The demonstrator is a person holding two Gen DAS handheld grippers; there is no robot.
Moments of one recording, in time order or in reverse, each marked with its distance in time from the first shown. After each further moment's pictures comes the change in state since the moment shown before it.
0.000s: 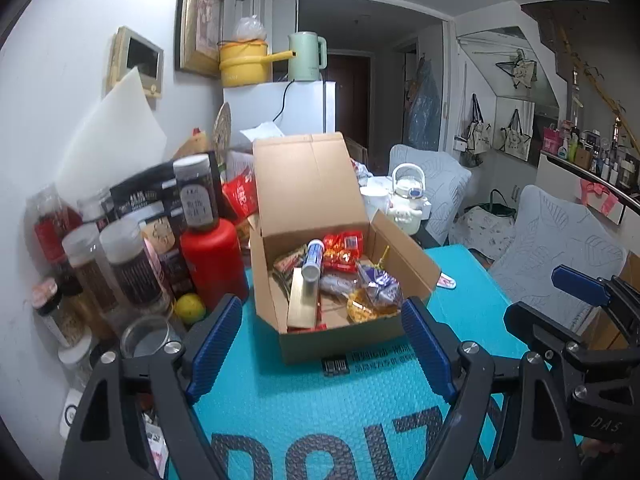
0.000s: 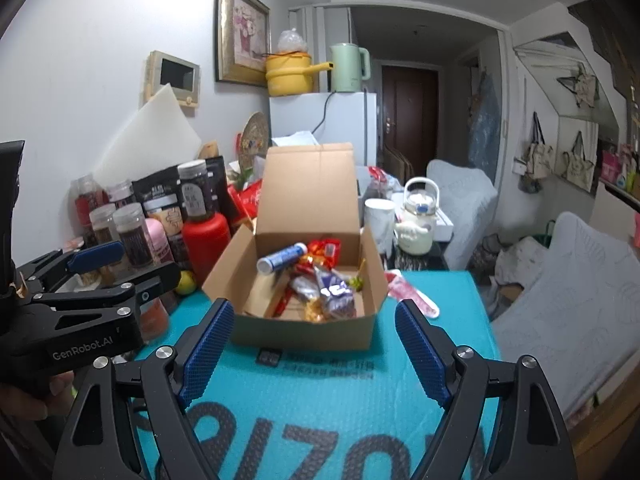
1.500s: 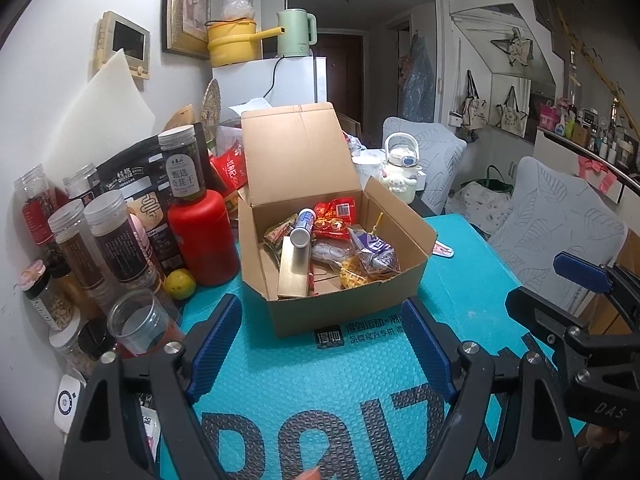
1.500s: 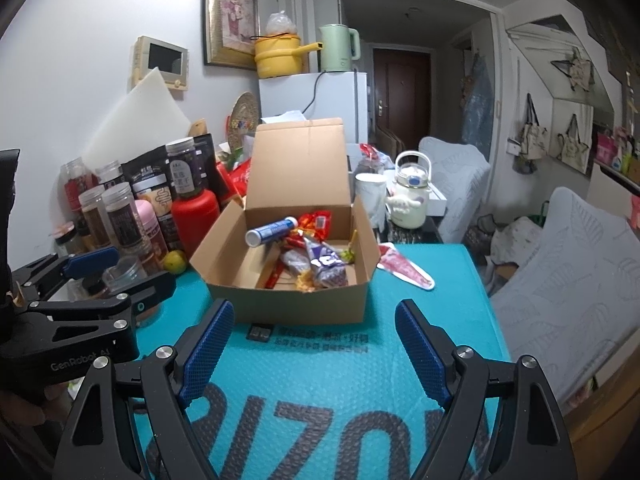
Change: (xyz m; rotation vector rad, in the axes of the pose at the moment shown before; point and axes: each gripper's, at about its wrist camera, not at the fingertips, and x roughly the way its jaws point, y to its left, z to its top) left arm 0.015 -0.011 -0.020 0.035 0.076 -0.014; right arm 0.006 -0.012 -0.021 0.020 0.050 -0.021
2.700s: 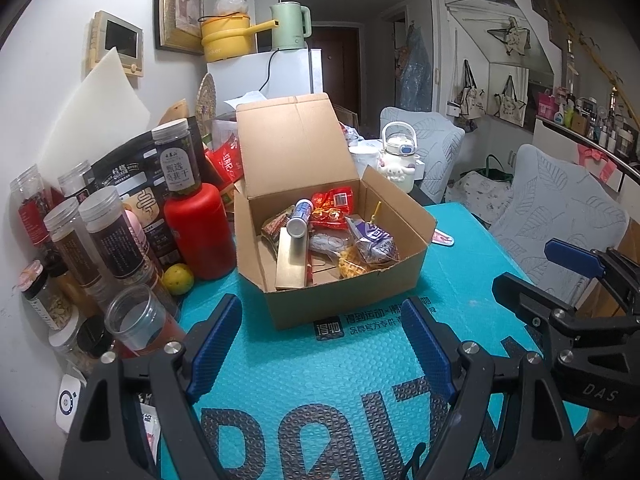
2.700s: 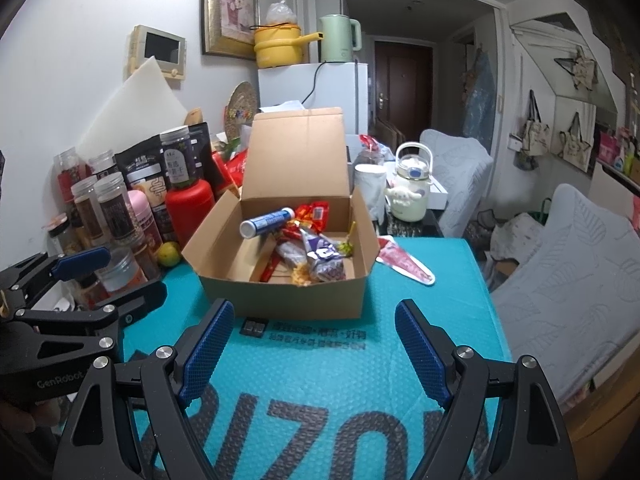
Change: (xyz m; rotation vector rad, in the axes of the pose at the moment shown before) left arm 0.006 -0.005 -0.005 0.025 0.027 -0.002; right arm 0.015 -0.006 -0.003 -0.012 0.030 -0.003
